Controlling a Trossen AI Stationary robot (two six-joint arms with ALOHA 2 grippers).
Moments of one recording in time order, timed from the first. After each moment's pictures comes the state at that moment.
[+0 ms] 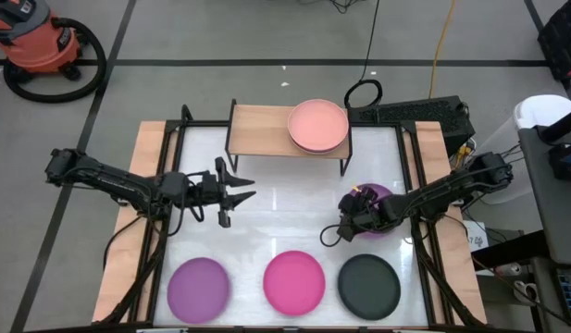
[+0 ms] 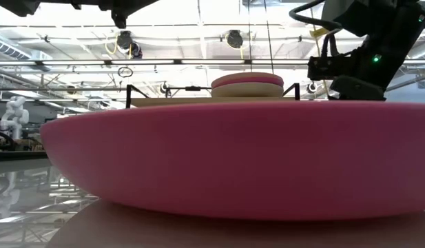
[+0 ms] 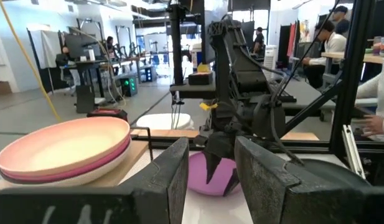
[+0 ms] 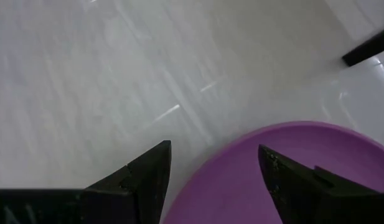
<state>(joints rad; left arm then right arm) -0.20 0.98 0.52 0.55 -0.31 0.07 0.29 1.39 0.66 -0.55 0.44 0.80</state>
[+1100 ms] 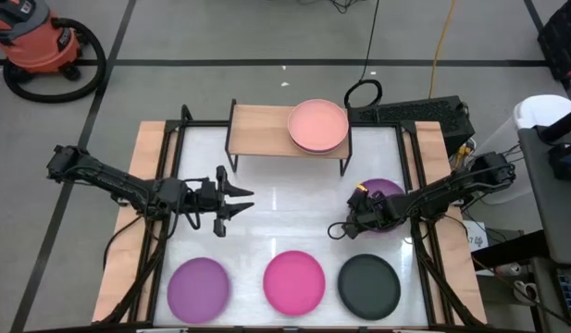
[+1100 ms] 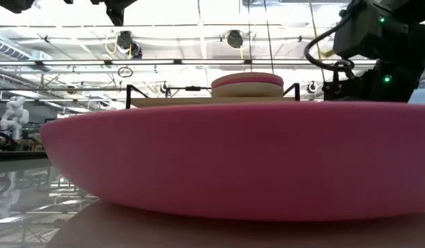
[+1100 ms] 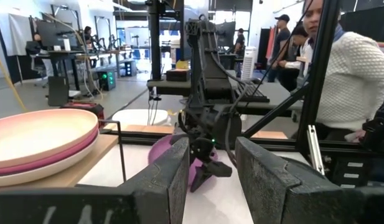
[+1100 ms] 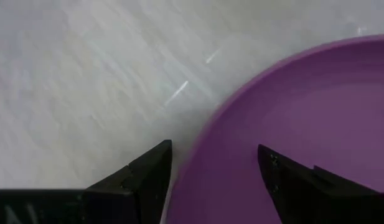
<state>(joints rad) -0.28 0.98 0.52 0.53 -0.31 -0.01 0.27 1.39 0.53 -0.55 0.33 1.06</state>
